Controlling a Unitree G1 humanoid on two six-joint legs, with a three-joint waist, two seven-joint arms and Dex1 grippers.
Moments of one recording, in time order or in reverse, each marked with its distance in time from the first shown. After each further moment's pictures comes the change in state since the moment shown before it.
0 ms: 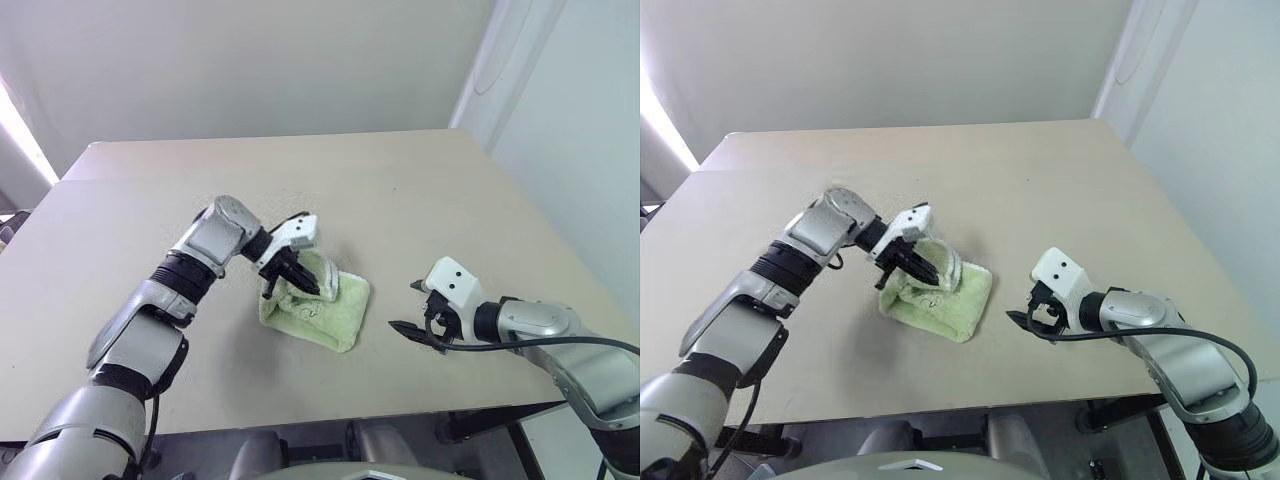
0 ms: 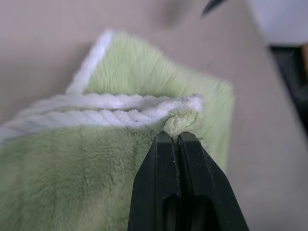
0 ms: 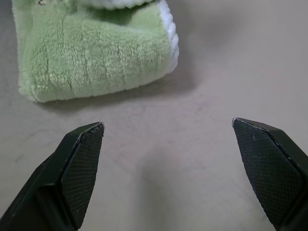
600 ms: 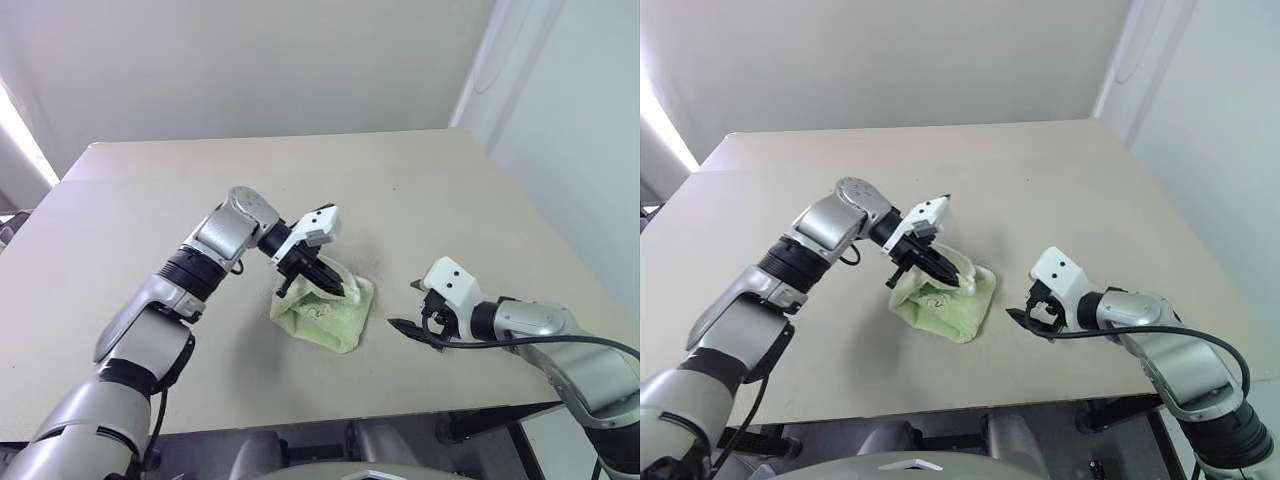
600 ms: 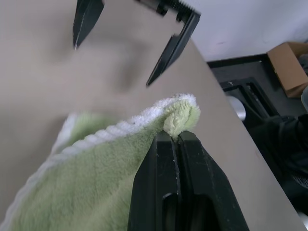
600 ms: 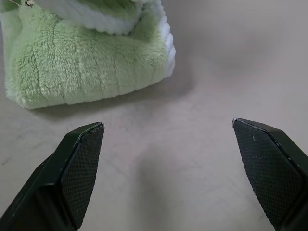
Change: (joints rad) left arm -0.014 -0.112 -0.017 -0.020 -0.091 -0.103 0.006; right arm 0.001 0.017 0.012 0.018 -0.023 -0.001 -0.025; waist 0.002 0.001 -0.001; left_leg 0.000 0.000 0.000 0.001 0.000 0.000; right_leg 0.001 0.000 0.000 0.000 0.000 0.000
